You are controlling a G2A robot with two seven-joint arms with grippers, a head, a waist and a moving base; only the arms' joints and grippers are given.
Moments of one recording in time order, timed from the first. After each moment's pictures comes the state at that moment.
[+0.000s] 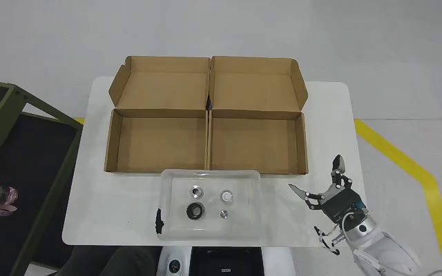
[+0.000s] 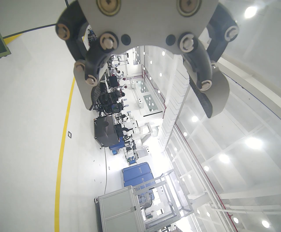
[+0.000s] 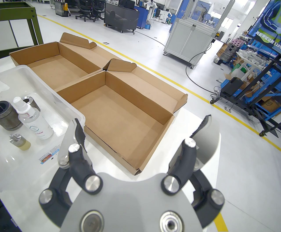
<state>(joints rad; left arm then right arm) -0.36 -0.19 -0.39 -1.44 1.98 -0.36 0.13 -1.99 -1.22 1.73 -2.20 -1.56 -0.46 -0.22</state>
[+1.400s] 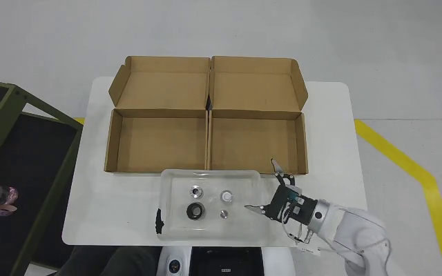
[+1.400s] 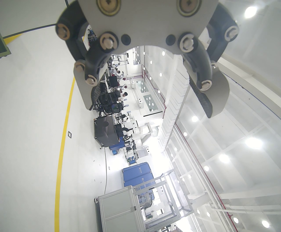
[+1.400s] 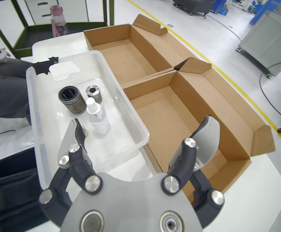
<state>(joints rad) -0.36 -0.19 -0.39 -1.44 1.98 -0.36 0.13 -1.71 -1.20 1.43 -2.23 -1.48 -0.81 0.29</state>
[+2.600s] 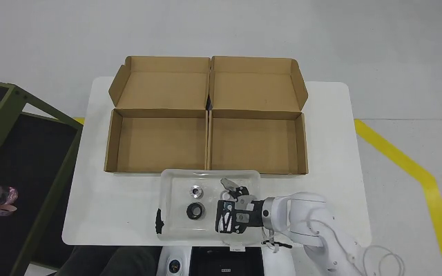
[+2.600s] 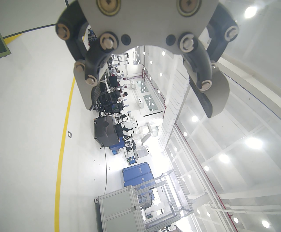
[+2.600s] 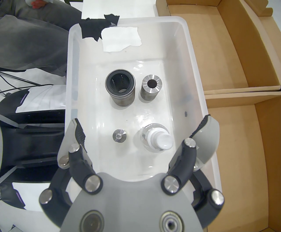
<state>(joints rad) -0.36 -0.19 -0.39 -1.44 1.98 -0.36 0.13 -1.41 -1.19 1.05 -2.07 -1.29 -0.85 0.74</state>
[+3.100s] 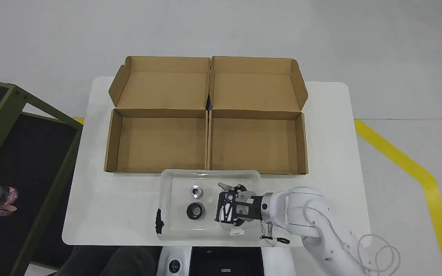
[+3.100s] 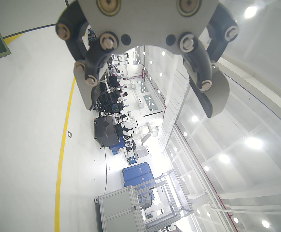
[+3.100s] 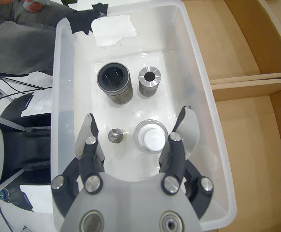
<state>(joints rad) -0.36 -0.19 -0.39 -1.44 1.98 -0.36 0.13 -1.36 -1.18 1.03 -1.98 -1.24 -0.82 0.73</state>
